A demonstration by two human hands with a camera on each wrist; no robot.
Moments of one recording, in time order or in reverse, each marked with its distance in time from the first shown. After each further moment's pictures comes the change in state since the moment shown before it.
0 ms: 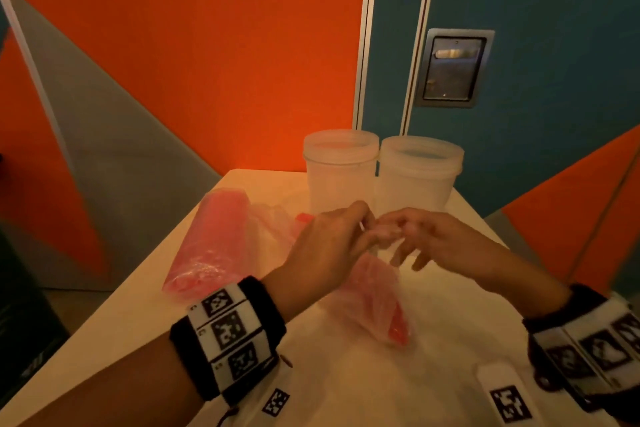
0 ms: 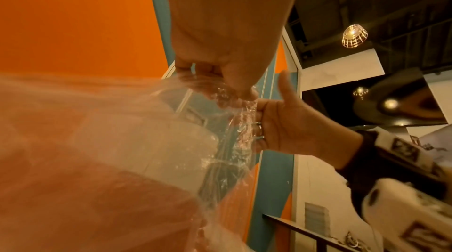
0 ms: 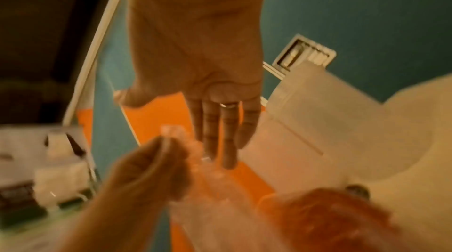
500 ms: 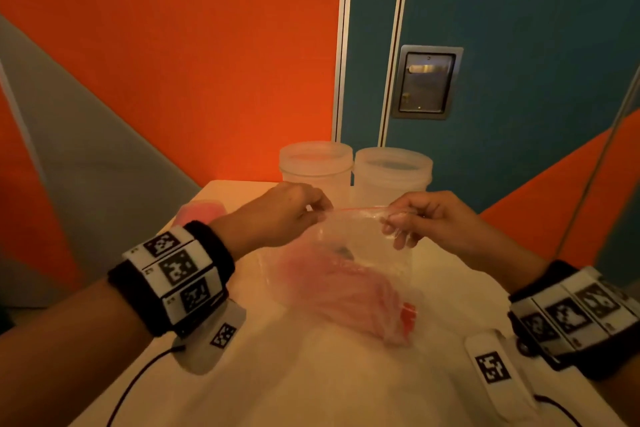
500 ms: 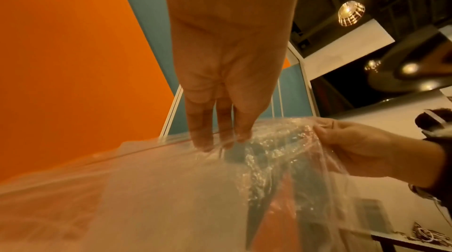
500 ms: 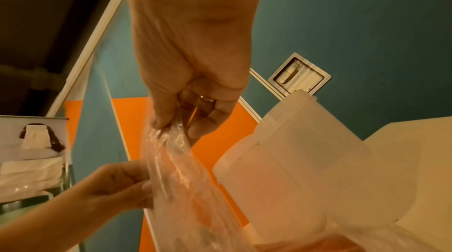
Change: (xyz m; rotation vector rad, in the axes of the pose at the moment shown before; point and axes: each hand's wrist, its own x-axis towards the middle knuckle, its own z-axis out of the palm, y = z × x) left_hand 0.050 -0.004 -0.047 0.278 -0.391 -0.047; right_hand -0.001 0.007 -0.049 0.030 0.112 -0.123
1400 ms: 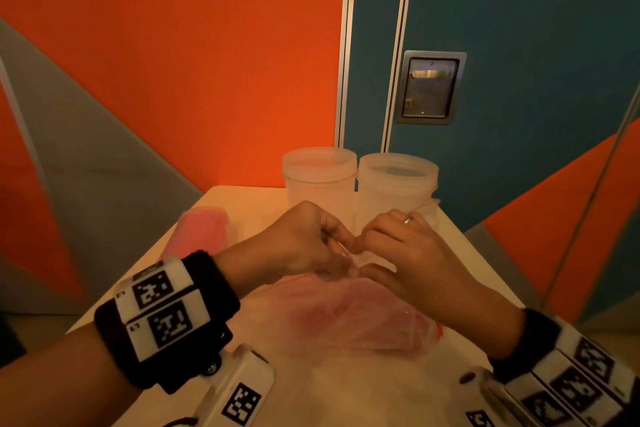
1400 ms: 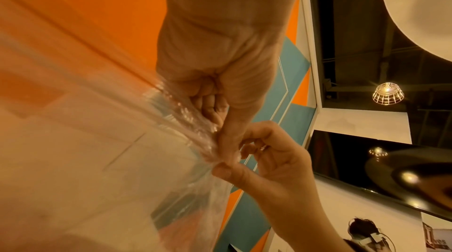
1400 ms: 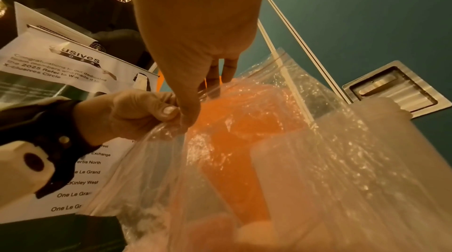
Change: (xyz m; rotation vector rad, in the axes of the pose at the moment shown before) left_hand -0.018 0.041 0.004 -0.777 -0.117 -0.304; right_hand -0.008 -0.003 0.050 -0.913 0.163 -0.616
